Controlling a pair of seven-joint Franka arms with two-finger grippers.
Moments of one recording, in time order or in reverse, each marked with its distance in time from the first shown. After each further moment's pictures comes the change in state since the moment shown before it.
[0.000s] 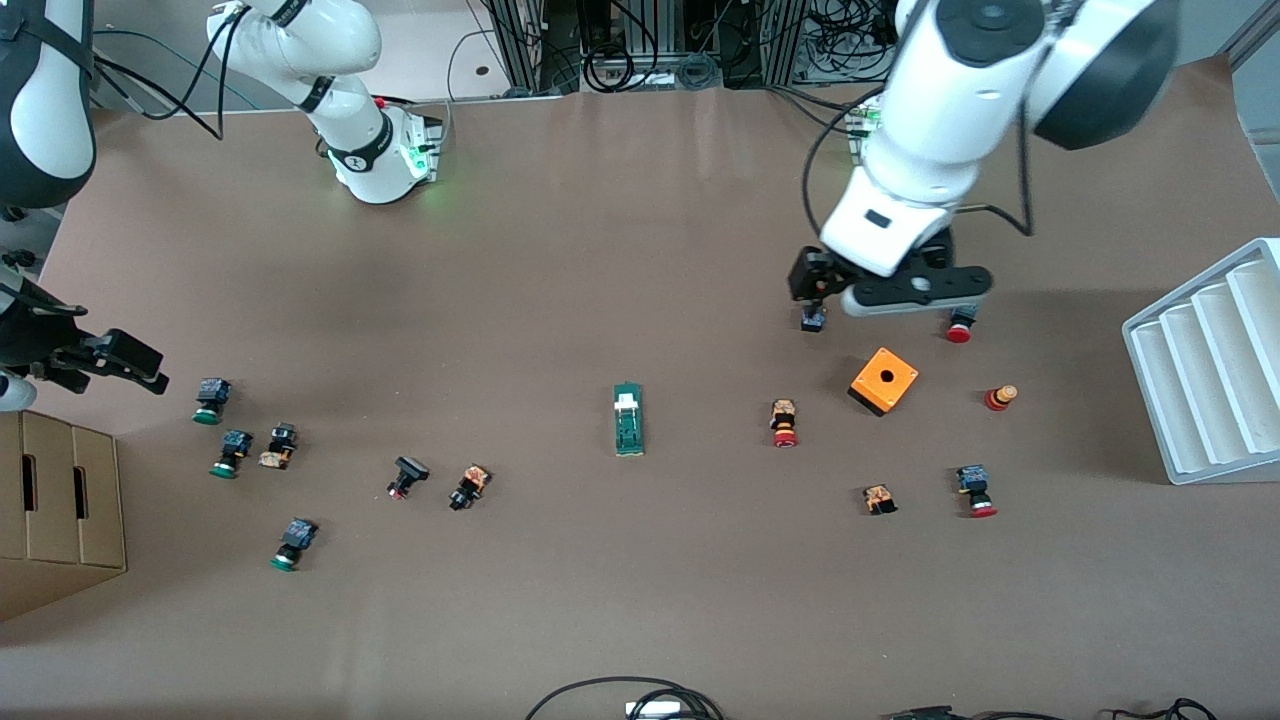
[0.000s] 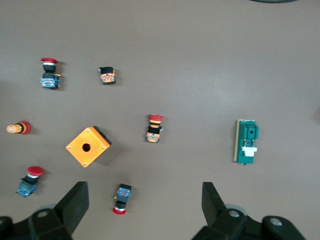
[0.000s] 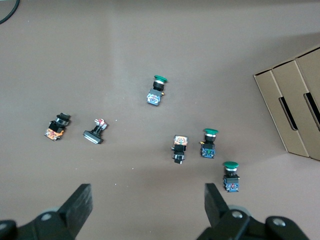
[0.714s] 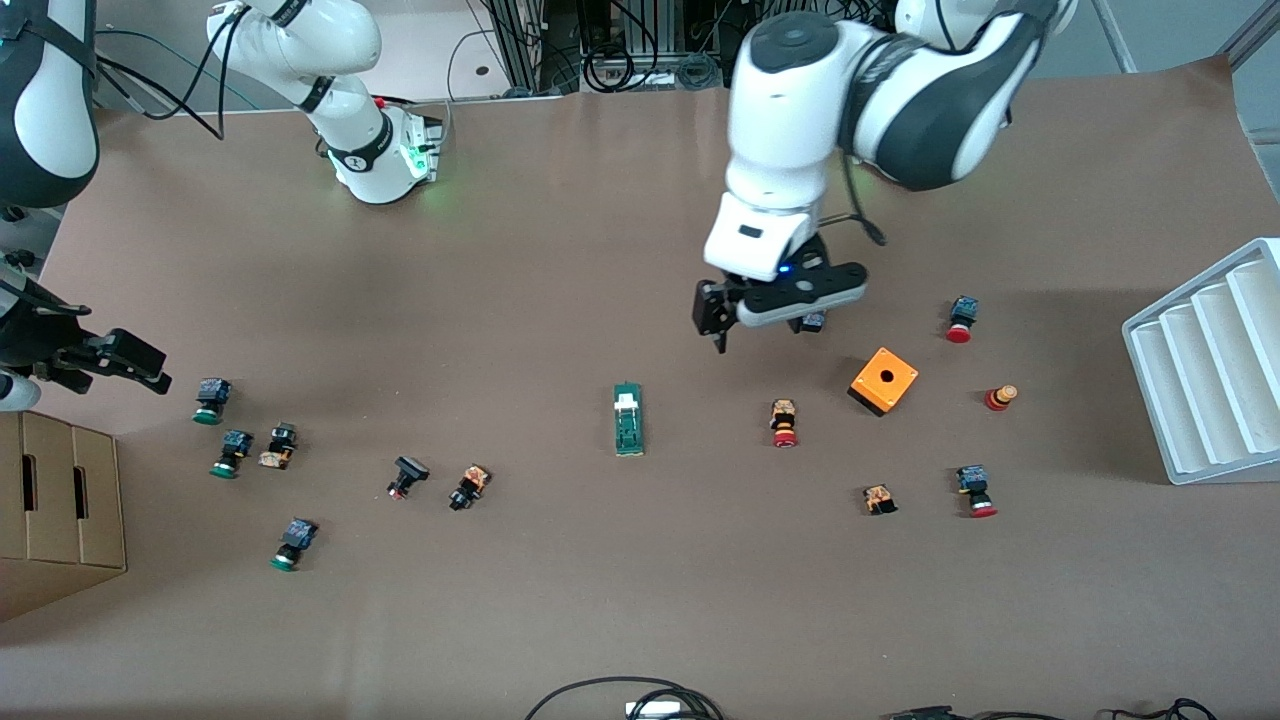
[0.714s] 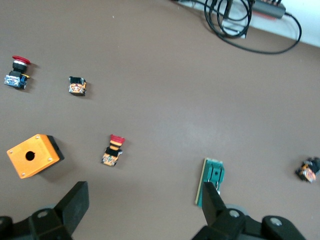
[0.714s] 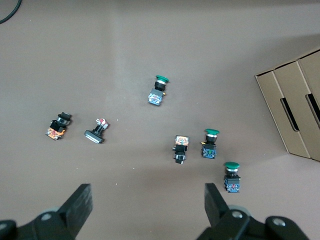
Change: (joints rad) left arm -0.005 0.181 -0.226 -0.006 0.379 0.190 -0.558; right arm 0.001 0.000 0.005 0.000 0.000 0.000 -0.001
